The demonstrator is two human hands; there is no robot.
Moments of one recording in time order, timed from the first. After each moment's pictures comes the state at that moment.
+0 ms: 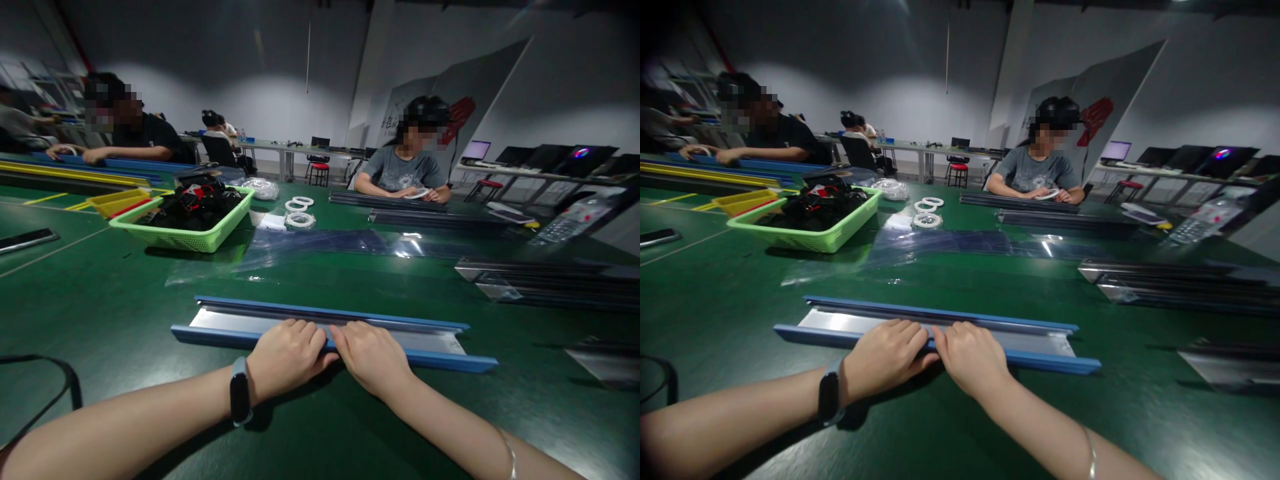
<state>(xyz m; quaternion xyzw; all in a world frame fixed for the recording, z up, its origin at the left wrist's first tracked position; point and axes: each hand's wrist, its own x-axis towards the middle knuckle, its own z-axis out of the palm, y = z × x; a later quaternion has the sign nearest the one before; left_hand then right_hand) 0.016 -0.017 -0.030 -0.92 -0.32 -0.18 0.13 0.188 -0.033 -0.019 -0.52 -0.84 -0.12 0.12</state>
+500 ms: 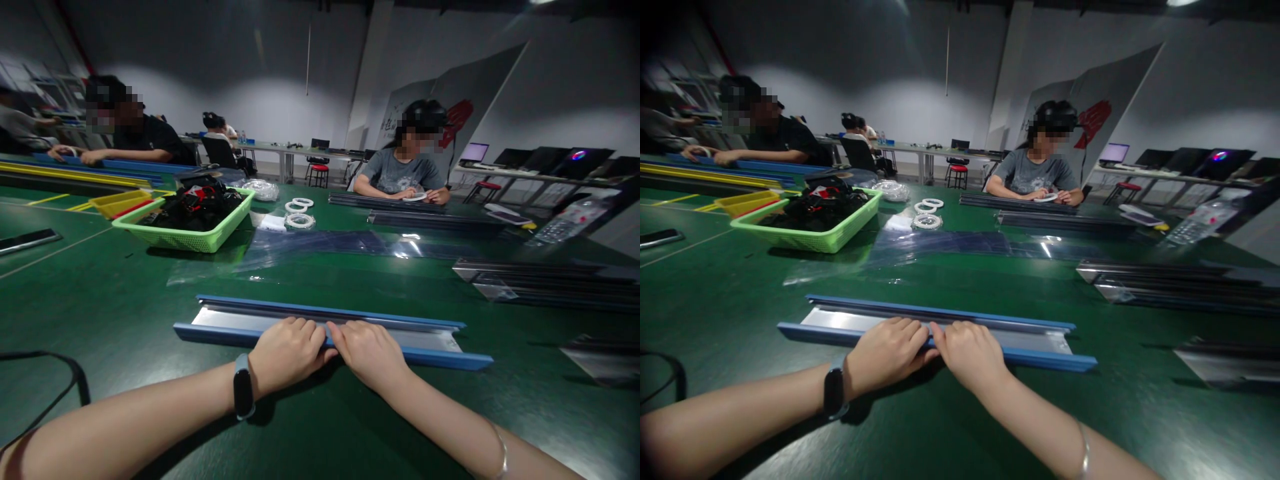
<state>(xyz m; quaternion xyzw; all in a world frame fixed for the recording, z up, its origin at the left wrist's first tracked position) 0.017 -0.018 -0.027 -0.92 -0.32 -0.18 0.14 0.186 -0.033 -0.018 -0.52 -0.83 -0.14 0.13</state>
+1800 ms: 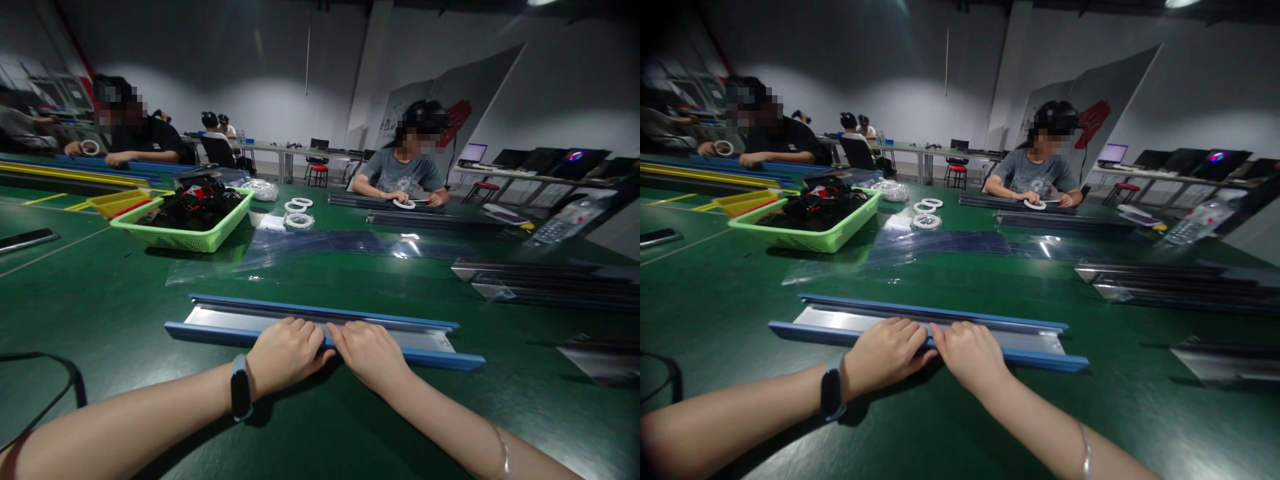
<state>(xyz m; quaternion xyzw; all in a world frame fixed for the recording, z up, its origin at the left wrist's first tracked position) 0.016 -0.018 -0.028 -0.92 -0.33 -0.16 0.14 0.187 -0.035 -0.014 -0.53 -0.84 -0.12 0.08</state>
